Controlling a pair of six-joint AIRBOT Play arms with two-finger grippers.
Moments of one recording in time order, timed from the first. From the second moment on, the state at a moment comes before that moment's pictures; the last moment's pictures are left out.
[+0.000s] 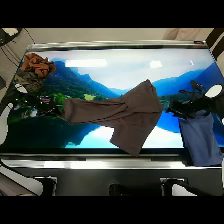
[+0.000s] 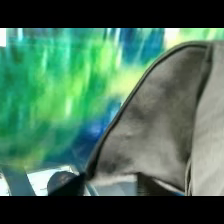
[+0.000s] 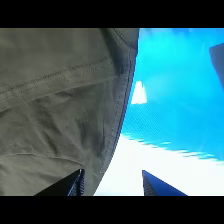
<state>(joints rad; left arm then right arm) 0.26 -1.86 1.52 1.13 -1.44 -1.32 -0.26 -1.35 1.20 -1.20 1.27 1.53</state>
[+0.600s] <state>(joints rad) 0.25 -1.85 1.52 1.13 -1.45 -1.31 -0.22 -1.43 0.99 -1.03 1.19 1.51</state>
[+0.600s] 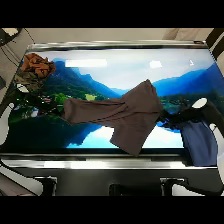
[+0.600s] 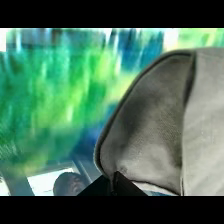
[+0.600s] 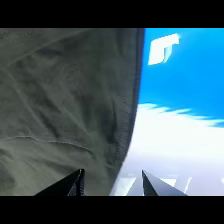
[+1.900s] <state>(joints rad) 0.26 -0.82 2.05 1.16 -1.04 -1.44 -0.10 -0.73 1.90 -1.56 0.96 1.56</state>
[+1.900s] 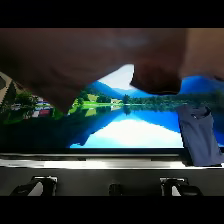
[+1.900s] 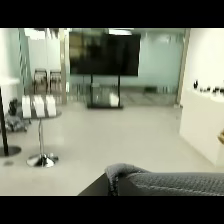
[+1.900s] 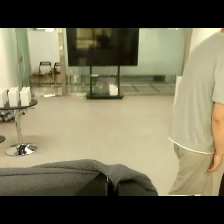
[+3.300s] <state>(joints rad) 0.22 -1.78 1.71 1.14 -1.14 -1.39 -0.10 -1.86 1.80 -1.02 1.07 1.60</state>
